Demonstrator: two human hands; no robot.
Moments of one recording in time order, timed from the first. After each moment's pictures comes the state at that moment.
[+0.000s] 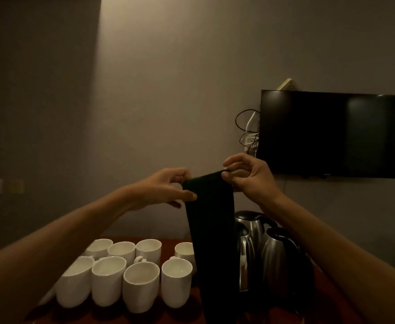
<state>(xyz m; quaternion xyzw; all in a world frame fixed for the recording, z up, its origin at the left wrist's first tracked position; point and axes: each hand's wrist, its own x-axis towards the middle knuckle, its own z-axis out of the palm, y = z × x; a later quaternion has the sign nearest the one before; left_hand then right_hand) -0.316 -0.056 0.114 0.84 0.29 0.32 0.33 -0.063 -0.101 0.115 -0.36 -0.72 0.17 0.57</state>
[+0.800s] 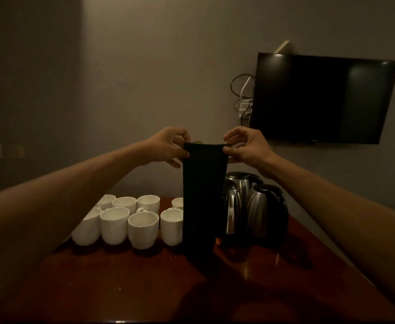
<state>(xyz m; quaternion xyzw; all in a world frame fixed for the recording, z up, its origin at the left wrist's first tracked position) -0.297 -0.086 0.109 0.83 0.34 0.34 0.27 -0.053 -0.132 0.100 -0.47 -0.69 0.16 0.52</state>
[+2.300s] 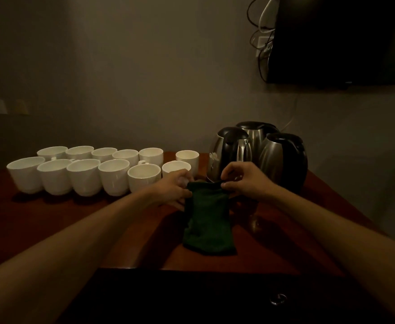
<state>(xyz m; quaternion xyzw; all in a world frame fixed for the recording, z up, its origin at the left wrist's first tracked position) -0.271 -0.065 -0.099 0.70 0.48 0.23 0.48 -0.034 -0.110 -0.086 -0.54 -0.71 0.28 0.35</state>
